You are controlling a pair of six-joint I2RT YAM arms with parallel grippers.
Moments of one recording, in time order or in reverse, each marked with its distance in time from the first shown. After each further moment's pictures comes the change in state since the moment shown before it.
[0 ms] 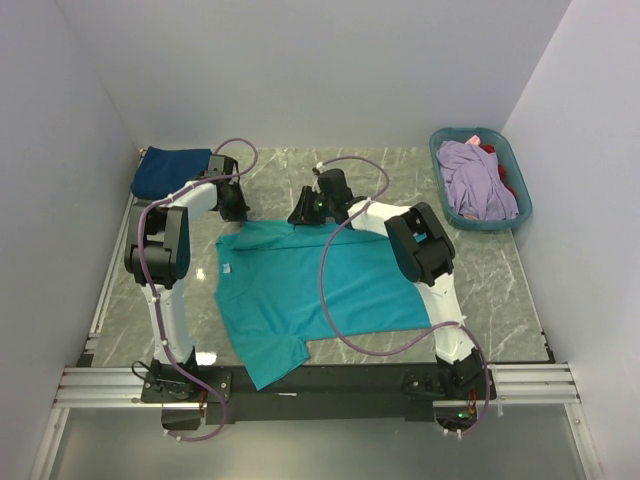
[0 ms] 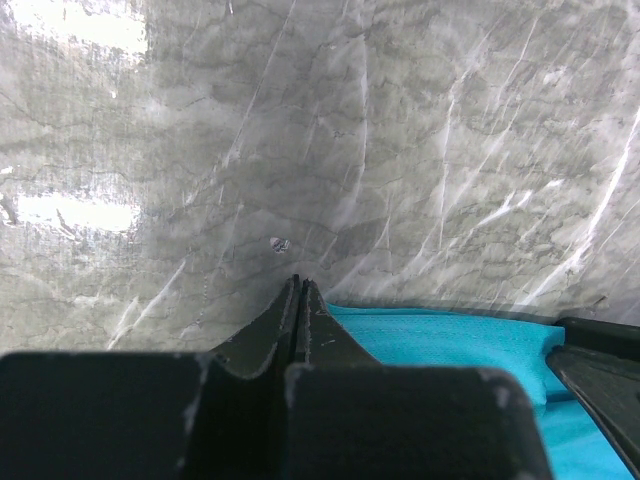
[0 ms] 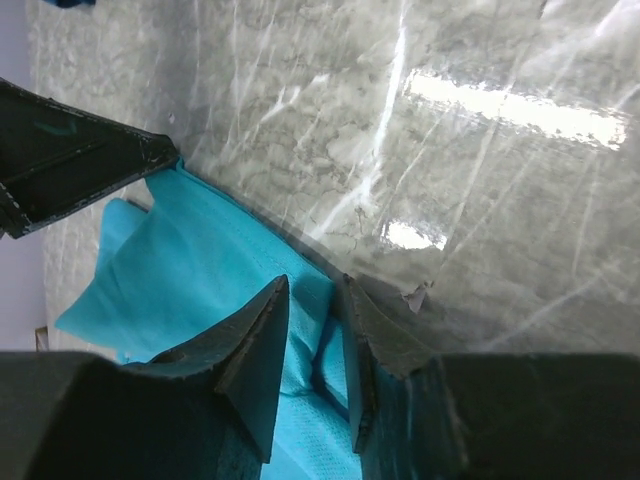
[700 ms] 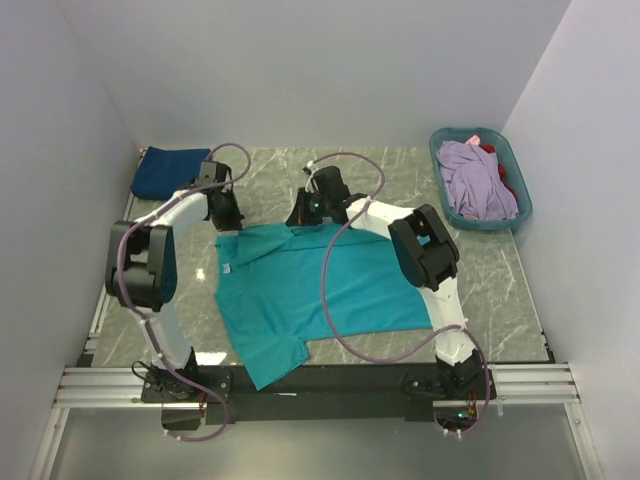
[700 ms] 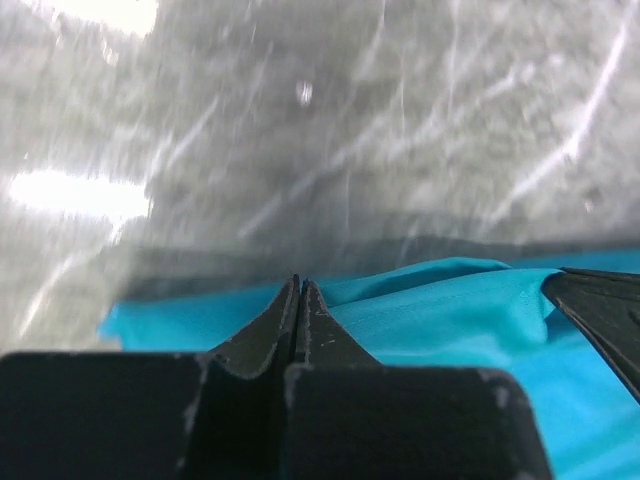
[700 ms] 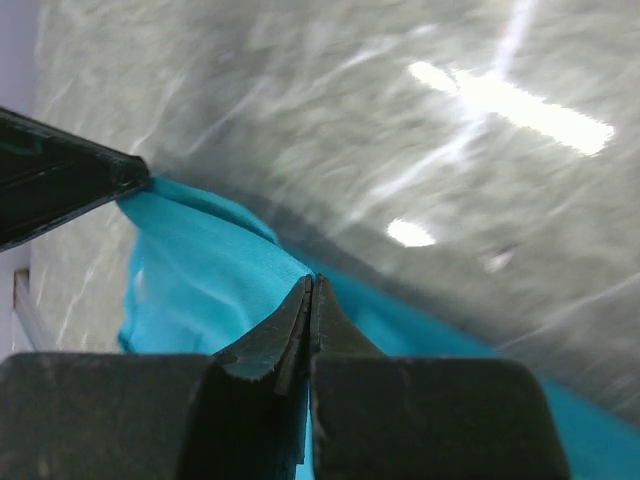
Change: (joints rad) left arm -0.004 -0.195 -0.157 -0.051 0.003 -0.024; right arm 0.026 -0.043 0.014 -0.086 -0.037 -0.099
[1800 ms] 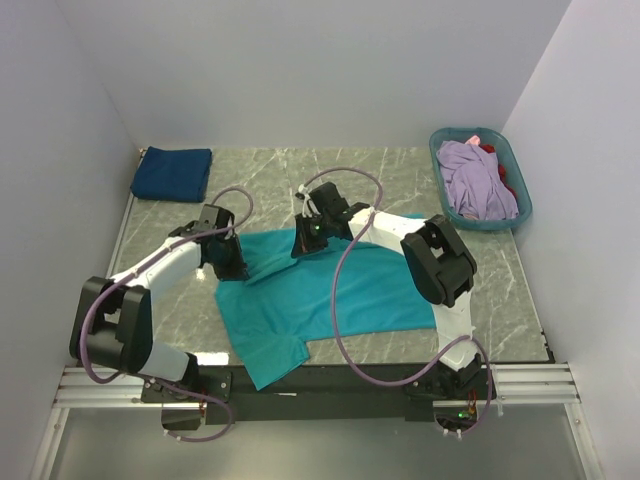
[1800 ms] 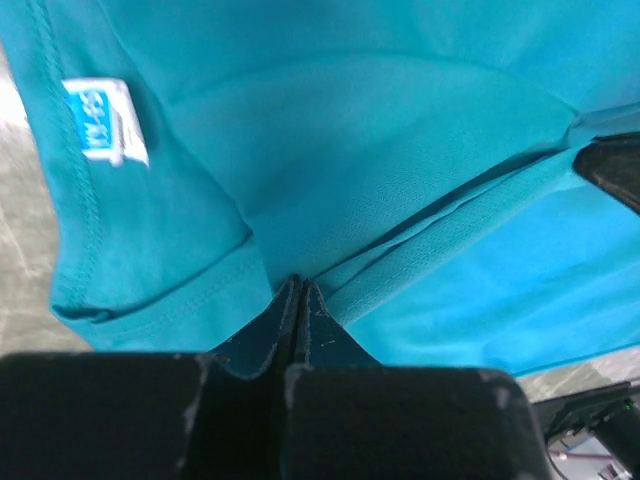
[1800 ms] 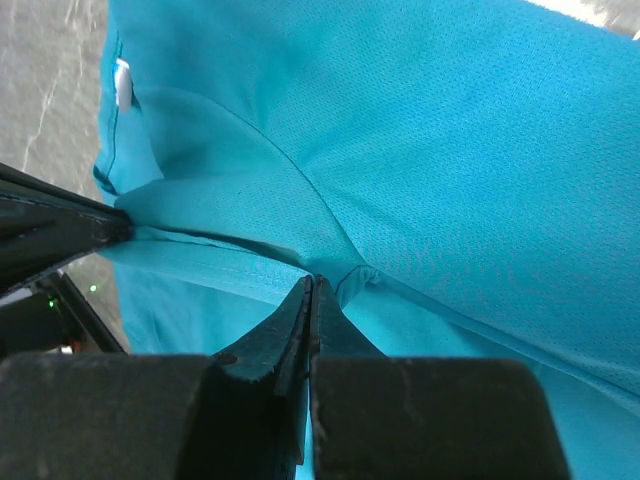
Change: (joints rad) left arm -0.107 -0.444 -0.460 -0.095 0.106 -0.086; right arm 0.083 -0.219 -0.196 -0.240 -0.027 -0.133
